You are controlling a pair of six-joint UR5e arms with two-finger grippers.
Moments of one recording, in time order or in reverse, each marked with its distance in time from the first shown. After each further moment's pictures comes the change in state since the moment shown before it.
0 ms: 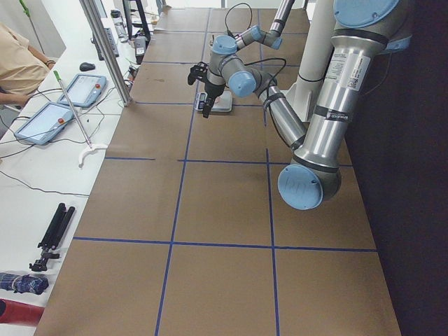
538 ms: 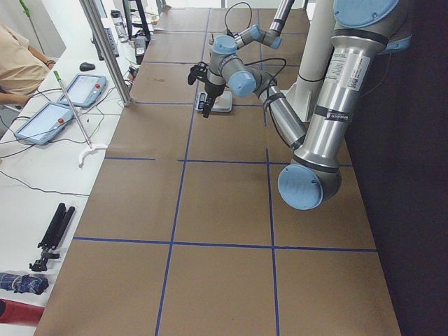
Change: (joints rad) left arm 0.000 0.000 -0.002 -0.002 0.000 -0.001; right arm 0.008 0.001 -0.001 -0.001 -0.005 0.003
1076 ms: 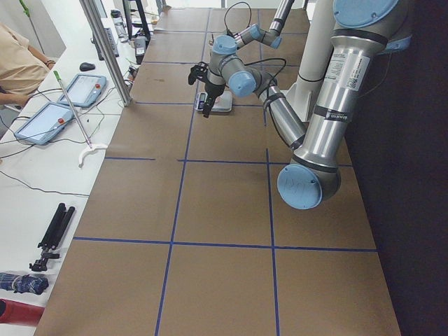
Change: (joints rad) left arm 0.004 -0.003 0.002 -0.001 0.000 -0.001; right arm 0.007 -0.006 0.005 -0.001 0.019 0.000
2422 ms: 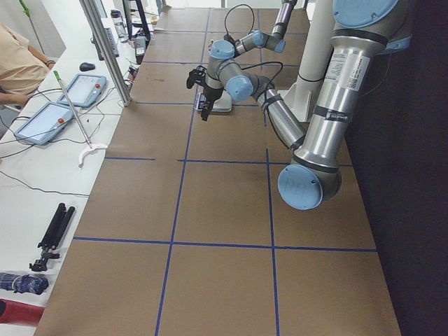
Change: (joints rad) left arm 0.002 0.004 0.024 -0.032 -0.002 0.000; right arm -0.034 0.070 0.087 -0.227 -0.032 -0.074
